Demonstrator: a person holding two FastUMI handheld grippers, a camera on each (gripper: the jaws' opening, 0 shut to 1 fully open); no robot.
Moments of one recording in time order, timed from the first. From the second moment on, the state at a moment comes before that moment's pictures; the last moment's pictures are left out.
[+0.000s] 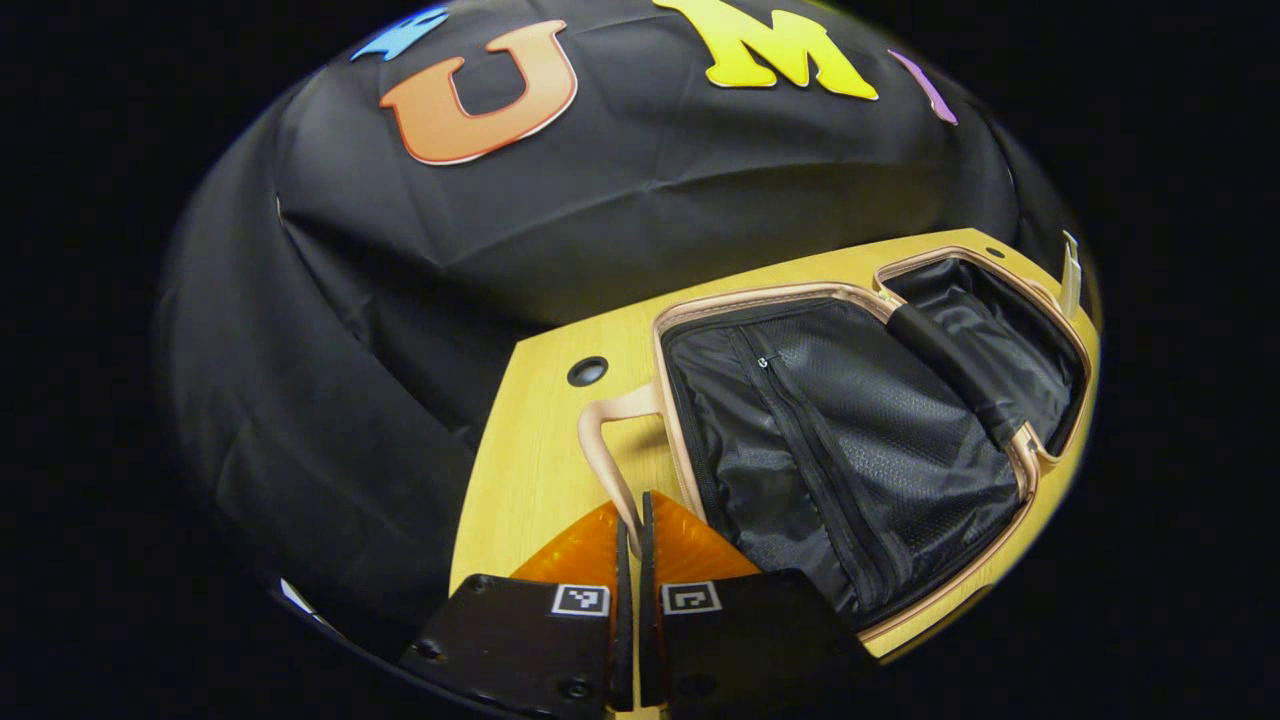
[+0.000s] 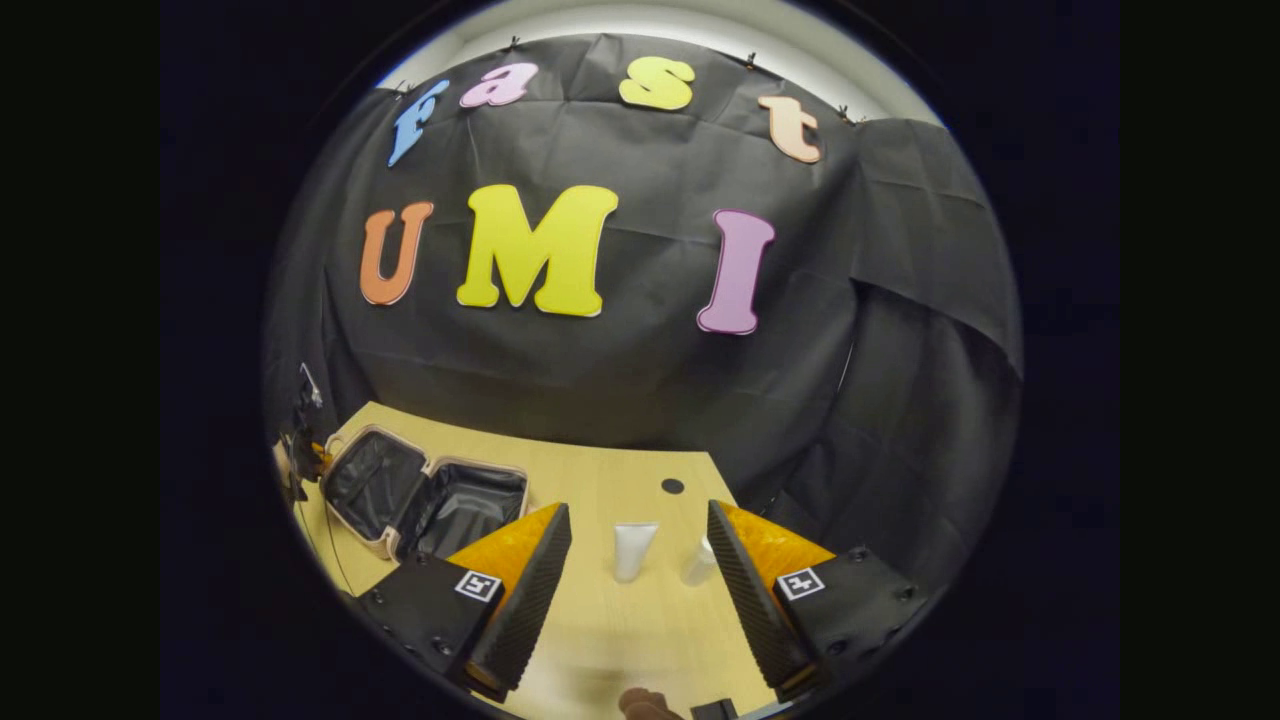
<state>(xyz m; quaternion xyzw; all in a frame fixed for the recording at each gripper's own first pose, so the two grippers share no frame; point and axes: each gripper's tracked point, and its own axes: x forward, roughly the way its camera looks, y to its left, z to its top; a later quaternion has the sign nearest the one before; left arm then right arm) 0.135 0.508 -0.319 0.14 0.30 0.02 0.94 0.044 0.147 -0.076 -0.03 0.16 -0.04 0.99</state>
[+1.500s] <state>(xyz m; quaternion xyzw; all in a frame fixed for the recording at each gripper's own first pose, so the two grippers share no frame) 0.080 0.073 -0.221 0.09 0.22 -0.12 0.96 0.058 -0.002 -0.139 -0.02 0.16 0.06 0.99</state>
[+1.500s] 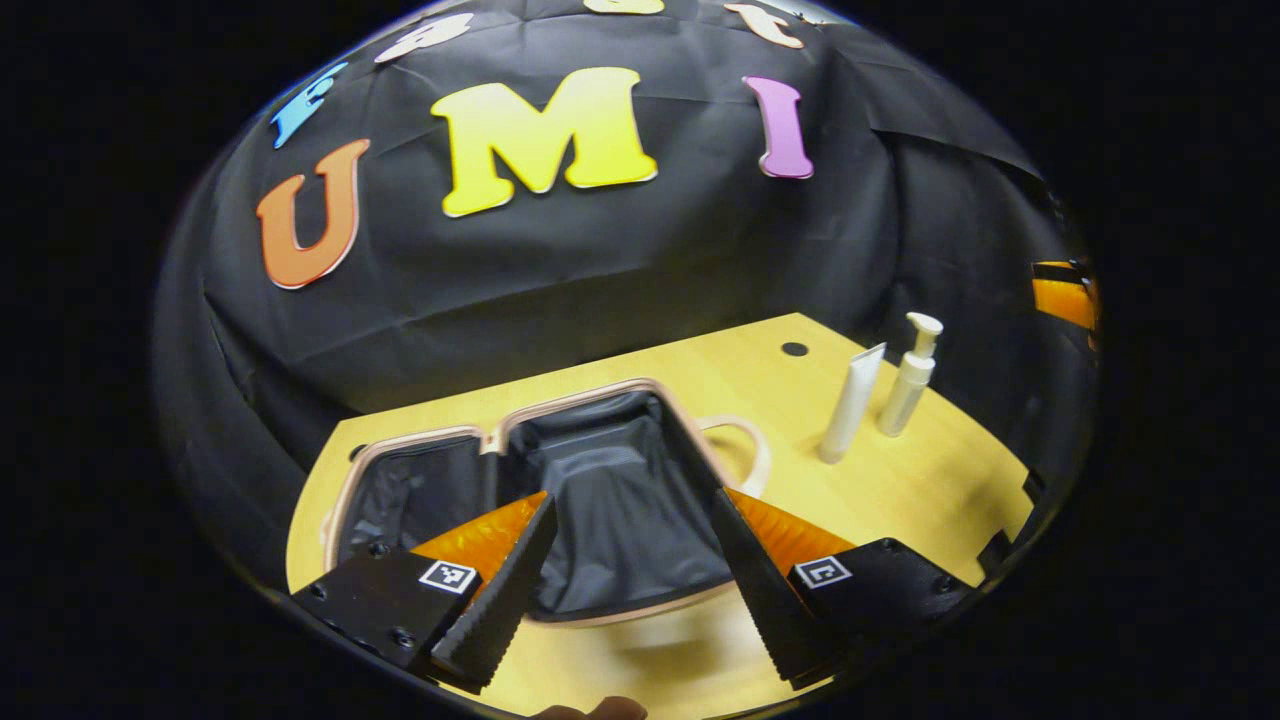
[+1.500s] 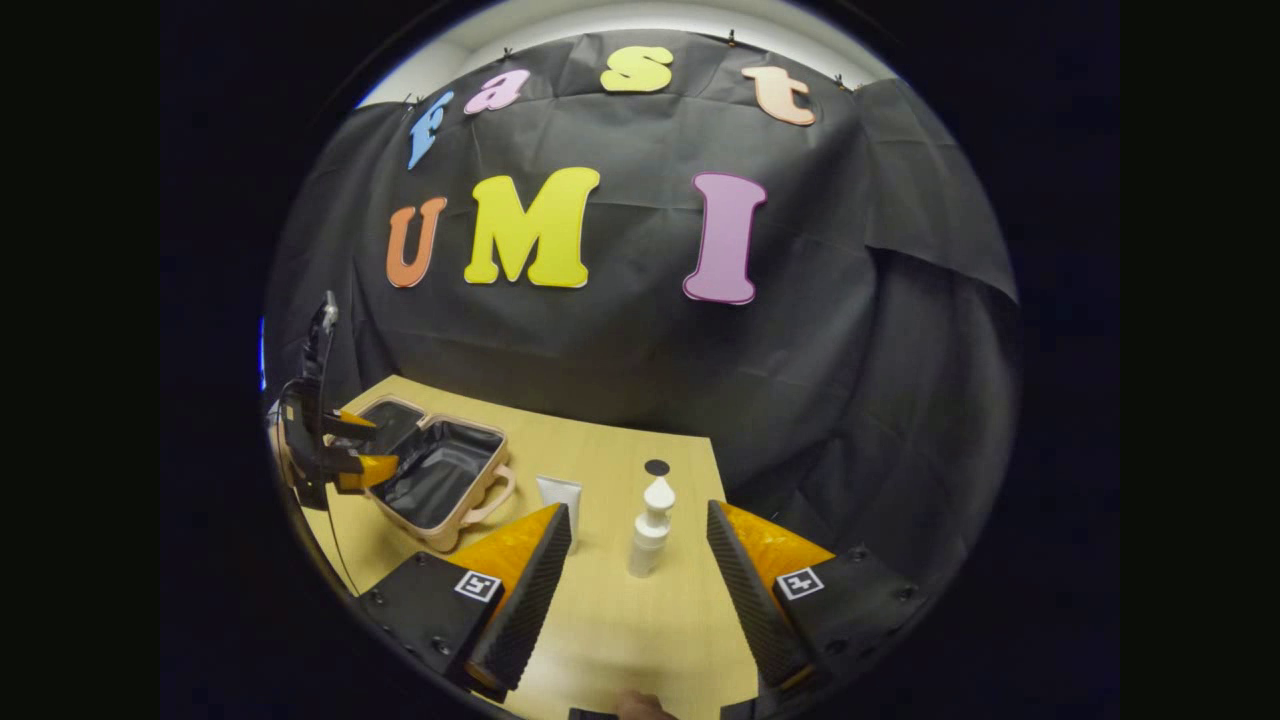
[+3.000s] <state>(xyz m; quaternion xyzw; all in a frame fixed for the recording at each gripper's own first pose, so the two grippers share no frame) 0.177 -0.166 -0.343 -0.04 0.27 -0.18 0.95 0.106 -0.098 -0.241 -0.02 0.23 0.11 0.97</state>
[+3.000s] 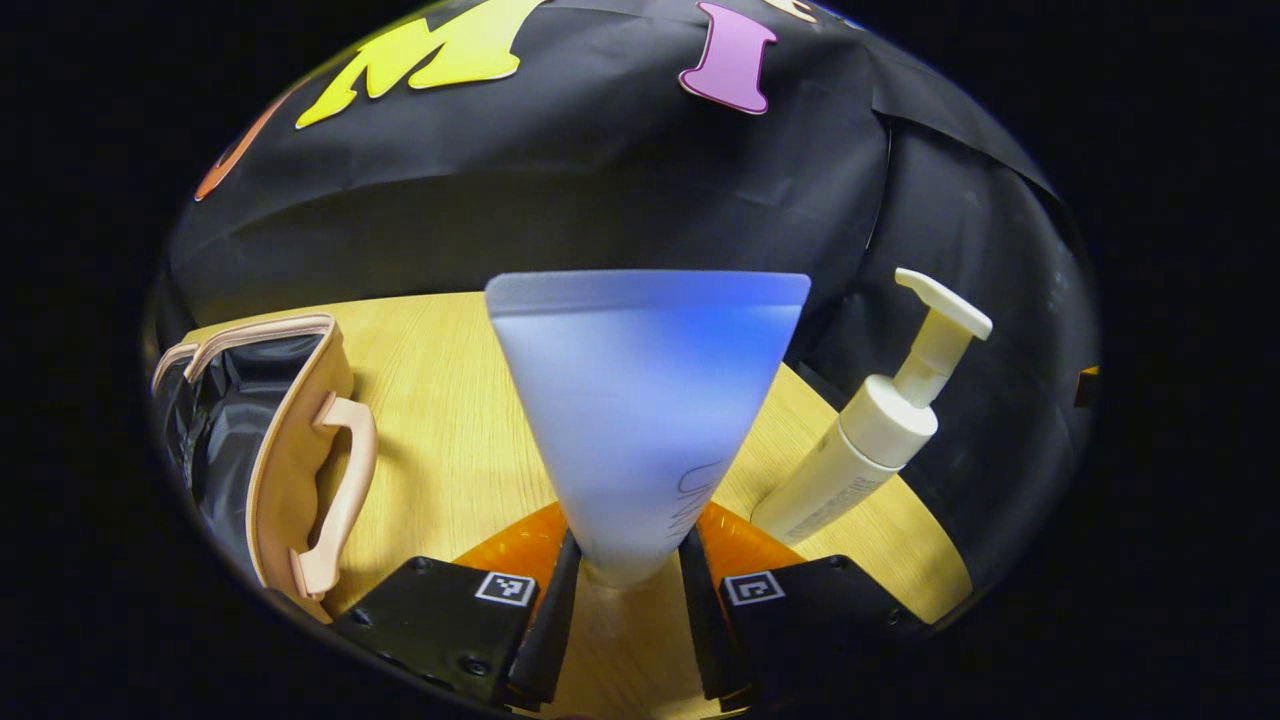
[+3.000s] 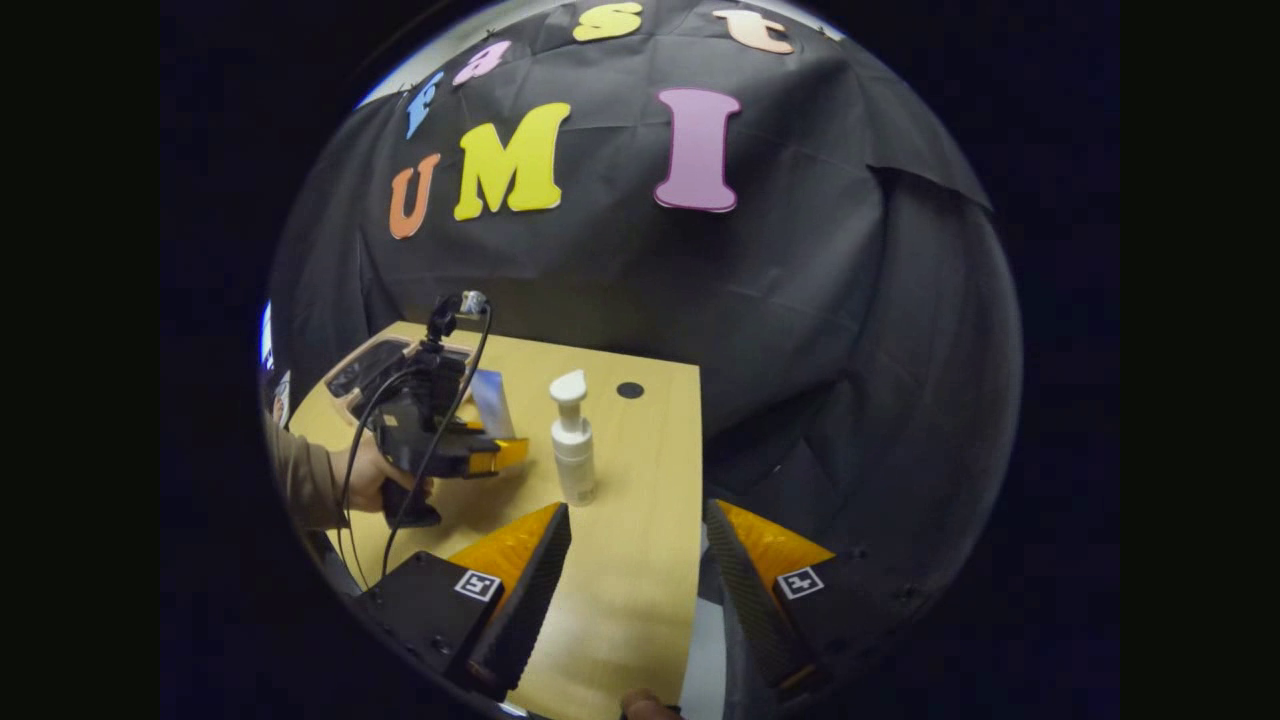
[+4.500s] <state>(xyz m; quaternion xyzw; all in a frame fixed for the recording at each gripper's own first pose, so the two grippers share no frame) 0.013 0.040 -0.226 -0.05 0.26 -0.09 0.96 0.185 0.016 -0.312 0.00 0.25 0.09 0.96</state>
